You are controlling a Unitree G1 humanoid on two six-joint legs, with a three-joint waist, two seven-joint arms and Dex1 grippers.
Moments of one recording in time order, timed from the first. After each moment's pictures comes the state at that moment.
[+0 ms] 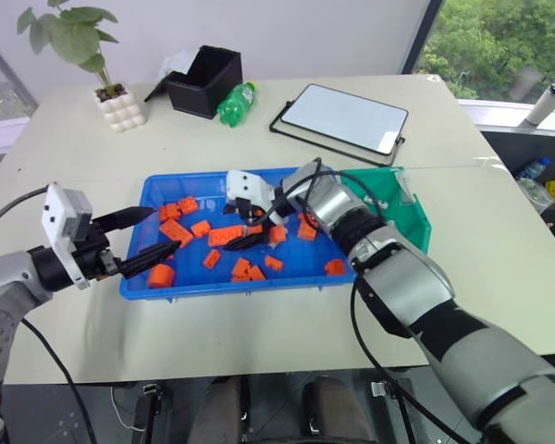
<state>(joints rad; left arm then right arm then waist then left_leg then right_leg) -0.03 0.82 0.46 -0.36 -0.75 0.60 -0.93 -1.28 -0.03 0.41 1.15 -0.06 0.03 1.19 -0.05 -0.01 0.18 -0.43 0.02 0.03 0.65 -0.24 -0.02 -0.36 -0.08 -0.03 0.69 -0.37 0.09</state>
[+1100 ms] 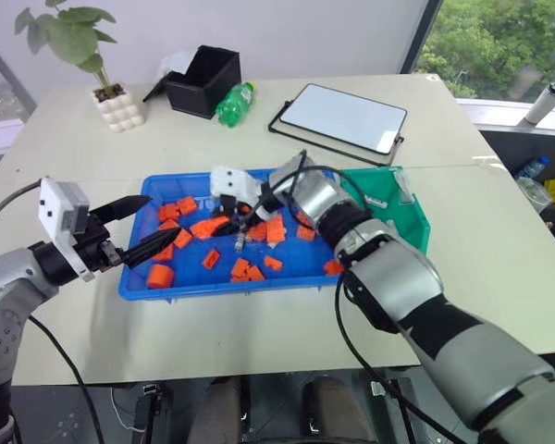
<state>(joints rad) -0.06 0.79 0.45 -0.37 -0.75 0.56 -0.86 -1.37 0.05 0.29 1.19 -0.15 0.00 1.19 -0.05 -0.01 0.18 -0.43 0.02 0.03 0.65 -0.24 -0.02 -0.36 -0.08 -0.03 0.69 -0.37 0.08</state>
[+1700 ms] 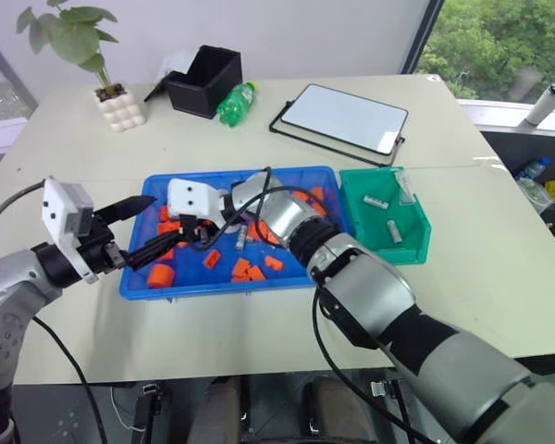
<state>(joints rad) -0.03 0.79 0.45 -0.42 -0.78 0.57 -0.83 -1.34 0.18 0.31 1.26 -0.23 -0.18 0.95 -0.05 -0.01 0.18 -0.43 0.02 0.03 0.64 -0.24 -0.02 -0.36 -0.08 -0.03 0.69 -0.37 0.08</state>
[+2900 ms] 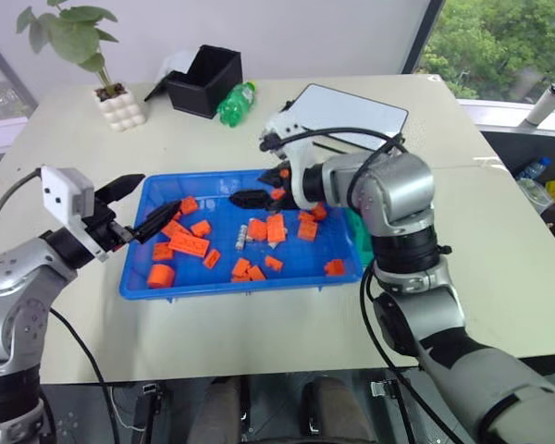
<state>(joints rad) -0.14 0.72 0.41 -0.31 -0.68 0.48 -0.76 -1.06 -0.09 0.06 -0.02 0.18 1.44 0.70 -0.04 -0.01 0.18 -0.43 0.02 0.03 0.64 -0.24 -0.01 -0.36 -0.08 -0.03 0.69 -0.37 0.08</state>
